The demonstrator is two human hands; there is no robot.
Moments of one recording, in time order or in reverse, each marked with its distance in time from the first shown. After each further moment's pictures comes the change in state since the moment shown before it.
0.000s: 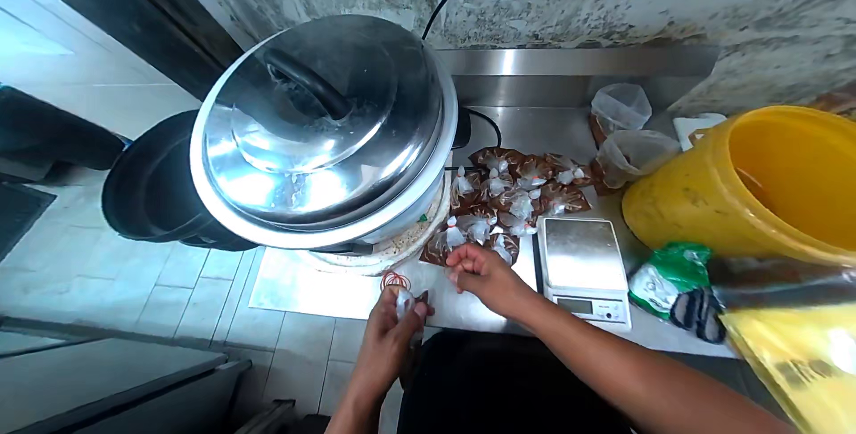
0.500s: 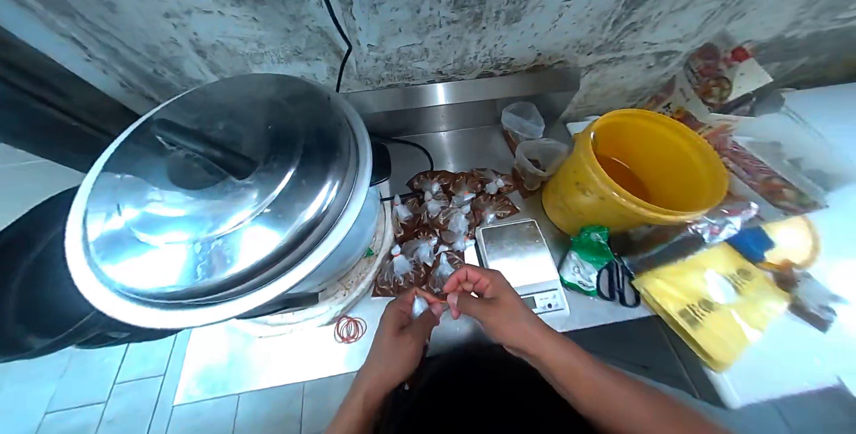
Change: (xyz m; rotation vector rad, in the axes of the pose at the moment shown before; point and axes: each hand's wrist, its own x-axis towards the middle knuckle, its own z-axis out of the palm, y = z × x) left_hand 0.059 0.012 0.074 0.167 -0.368 0.123; right_hand -0.075 -0.013 -0.037 0.212 0.242 -0.179
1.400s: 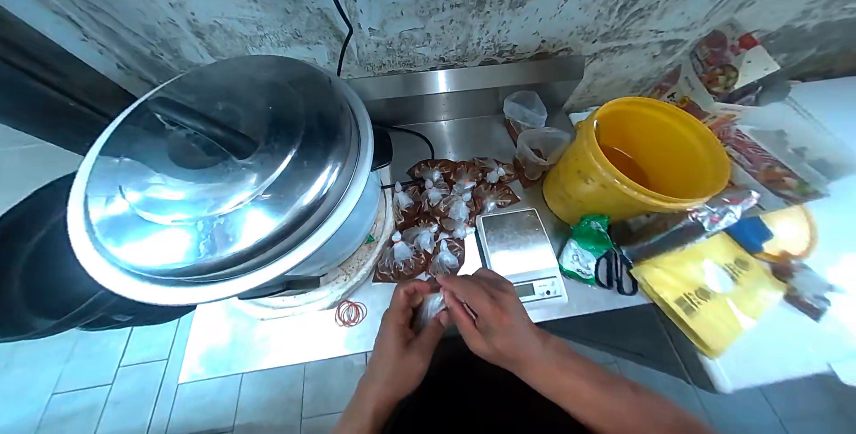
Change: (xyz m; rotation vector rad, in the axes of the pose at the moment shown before) left_hand -0.030 -0.002 0.014 0.062 0.084 0.205; right_hand -0.017 0.022 0.022 -0.914 0.264 -0.771
